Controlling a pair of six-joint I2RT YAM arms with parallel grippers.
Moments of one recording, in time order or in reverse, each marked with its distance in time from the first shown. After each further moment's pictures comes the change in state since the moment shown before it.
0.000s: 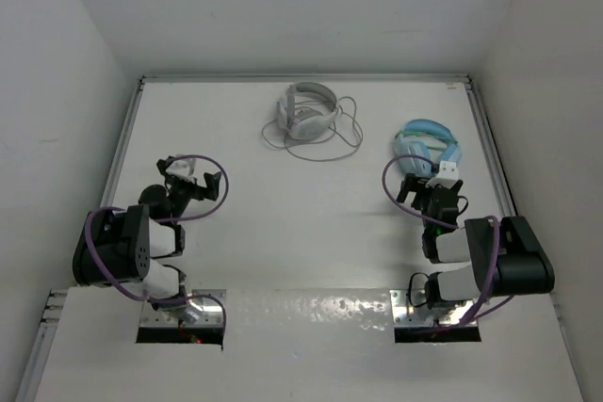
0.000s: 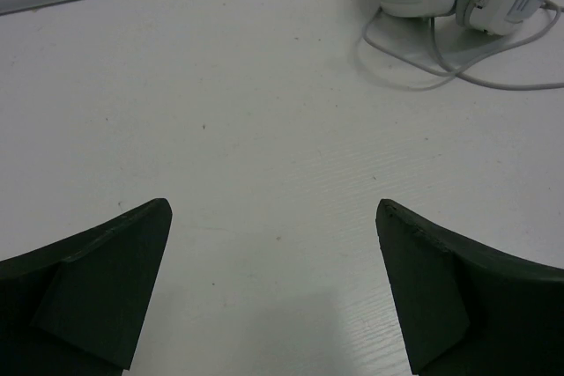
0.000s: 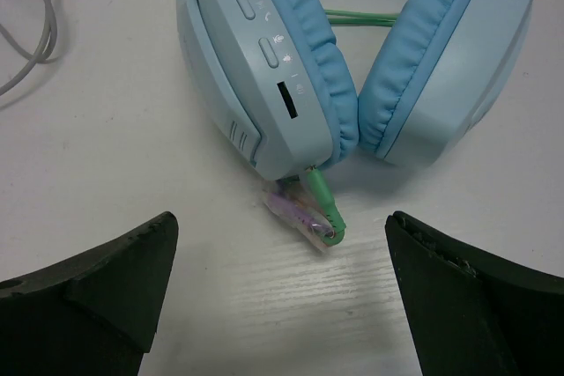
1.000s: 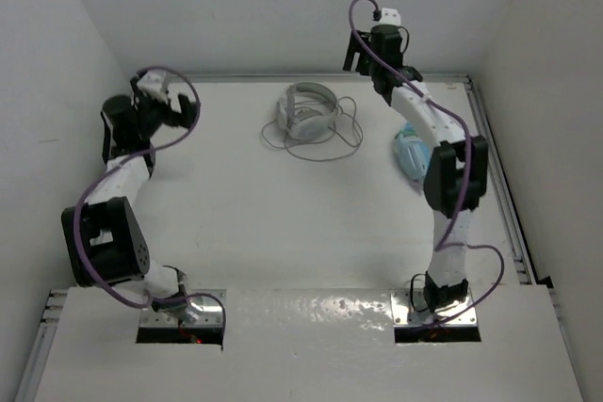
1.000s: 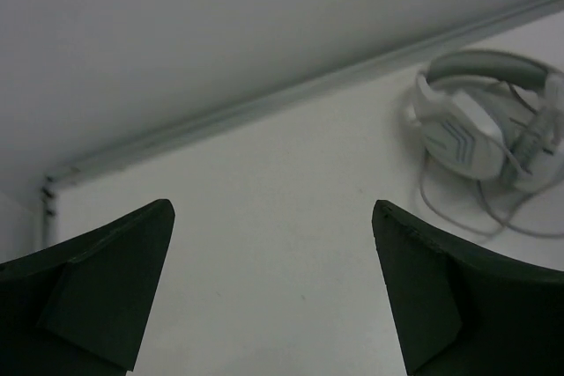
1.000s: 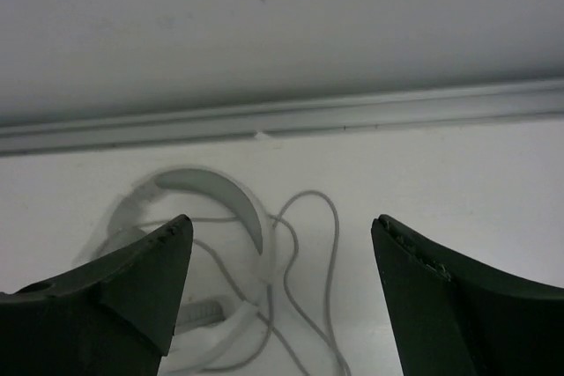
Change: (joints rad) left arm 0.088 0.005 0.717 -0.753 0.185 0.033; right arm 0.242 0.594 1.772 -1.210 0.053 0.137
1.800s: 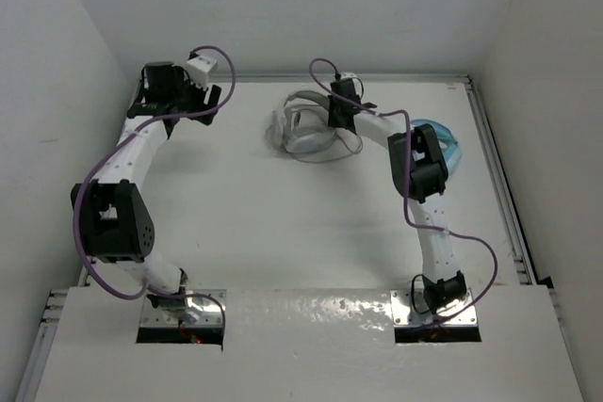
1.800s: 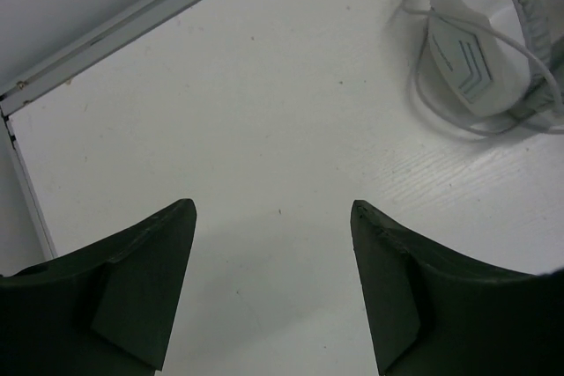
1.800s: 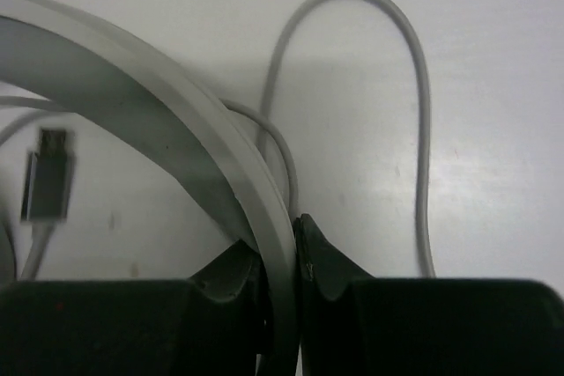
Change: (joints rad) left arm -0.231 0.148 0.512 -0.799 -0.352 0.267; right arm 0.106 0.463 0.091 -0.044 0.005 0.121
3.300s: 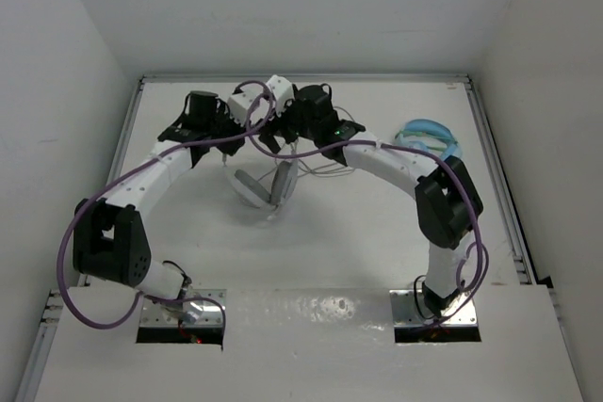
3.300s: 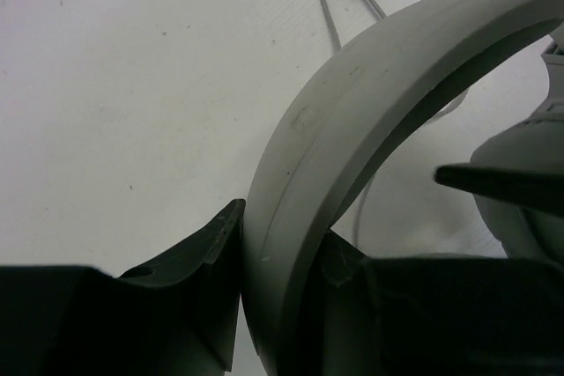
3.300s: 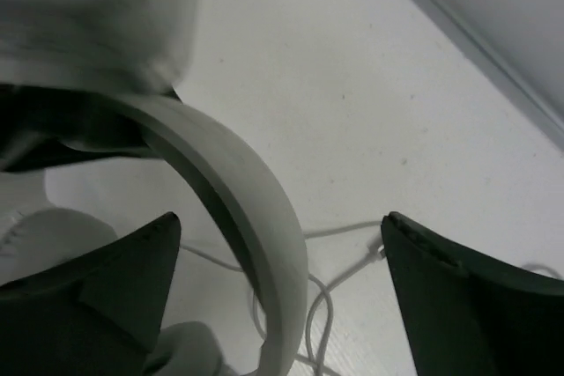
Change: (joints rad) left arm -0.244 -0.147 -0.223 -0.069 -0.017 0.019; right arm 0.330 -0.573 -0.460 0.232 -0.369 -0.537
